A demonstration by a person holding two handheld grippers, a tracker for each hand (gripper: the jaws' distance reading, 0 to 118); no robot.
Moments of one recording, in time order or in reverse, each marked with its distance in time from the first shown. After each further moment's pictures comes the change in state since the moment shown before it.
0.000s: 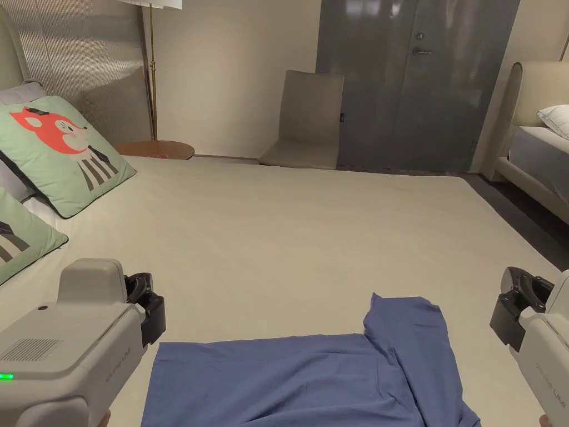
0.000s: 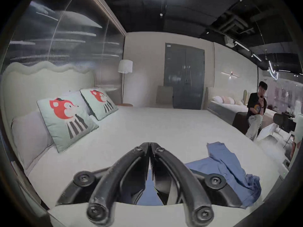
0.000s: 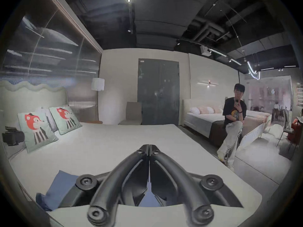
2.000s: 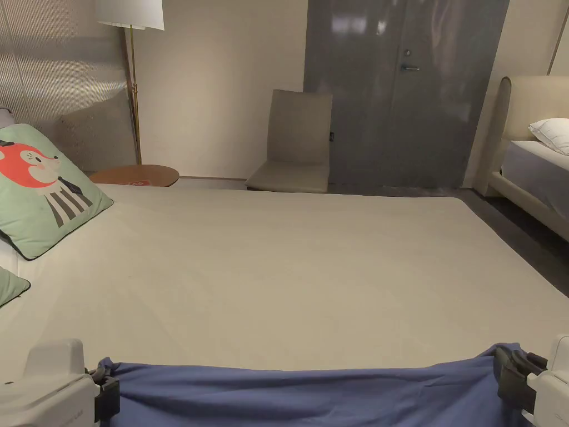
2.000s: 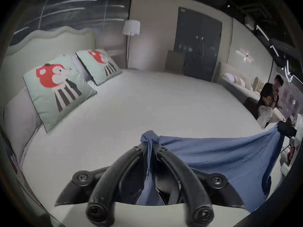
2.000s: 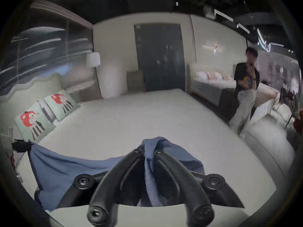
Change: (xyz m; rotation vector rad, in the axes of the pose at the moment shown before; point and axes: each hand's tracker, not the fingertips) left arm -0.045 -0.017 -0.128 -0.278 0.051 0.075; right arm 0.052 -0.036 -0.119 -0.261 0.065 -0.086
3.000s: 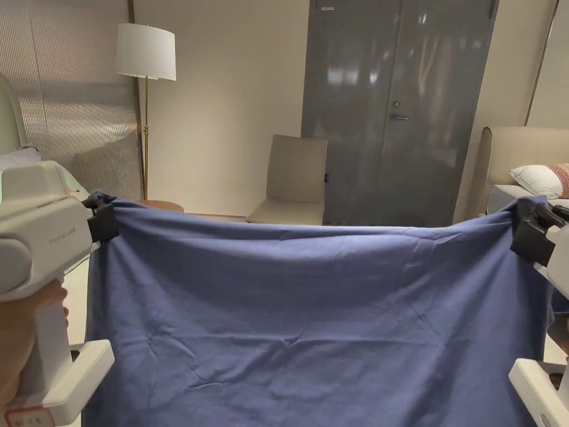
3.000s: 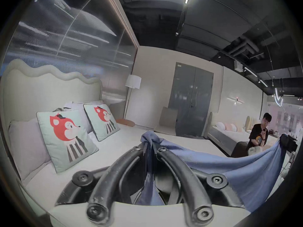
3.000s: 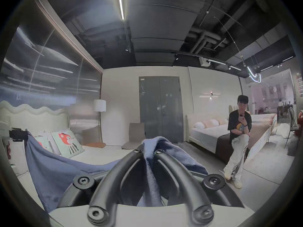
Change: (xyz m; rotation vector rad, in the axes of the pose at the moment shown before) left arm 0.016 0.141 0.144 0.454 -0.061 0.078; right arm -0.035 0.146 0.117 0.429 -0.007 0.028
